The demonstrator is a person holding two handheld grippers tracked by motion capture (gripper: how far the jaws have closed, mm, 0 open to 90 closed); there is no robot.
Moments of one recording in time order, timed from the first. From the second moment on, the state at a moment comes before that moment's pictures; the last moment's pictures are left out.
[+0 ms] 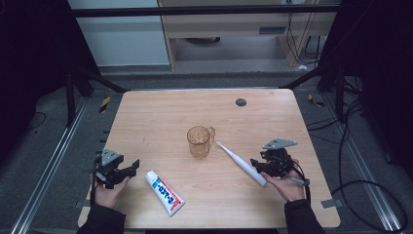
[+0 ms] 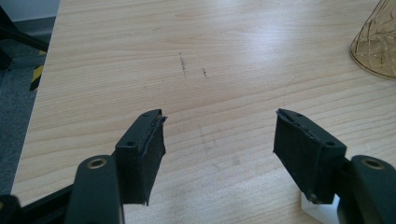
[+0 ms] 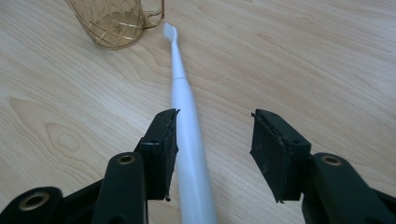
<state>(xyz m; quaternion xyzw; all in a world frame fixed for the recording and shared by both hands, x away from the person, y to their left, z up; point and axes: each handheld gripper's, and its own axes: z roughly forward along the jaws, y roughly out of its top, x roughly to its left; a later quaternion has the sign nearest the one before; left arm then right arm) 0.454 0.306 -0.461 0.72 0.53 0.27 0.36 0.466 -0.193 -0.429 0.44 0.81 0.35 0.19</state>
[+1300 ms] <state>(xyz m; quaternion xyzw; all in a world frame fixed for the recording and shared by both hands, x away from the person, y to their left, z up) 0.456 0.306 -0.462 0.73 0.52 0.26 0.36 0.518 -0.148 -0.439 0.42 0.86 0.26 0.14</state>
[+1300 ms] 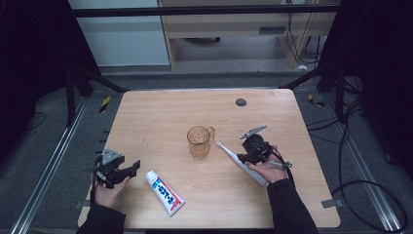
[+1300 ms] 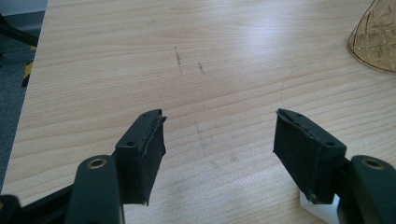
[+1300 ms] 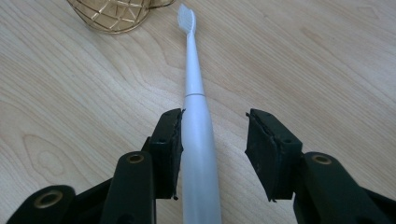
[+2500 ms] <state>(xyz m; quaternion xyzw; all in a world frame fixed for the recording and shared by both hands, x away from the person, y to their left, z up) 0.457 0.305 -0.463 0.73 0.52 0.26 0.36 0.527 -0.139 -0.463 0.41 0.88 0.21 0.10</state>
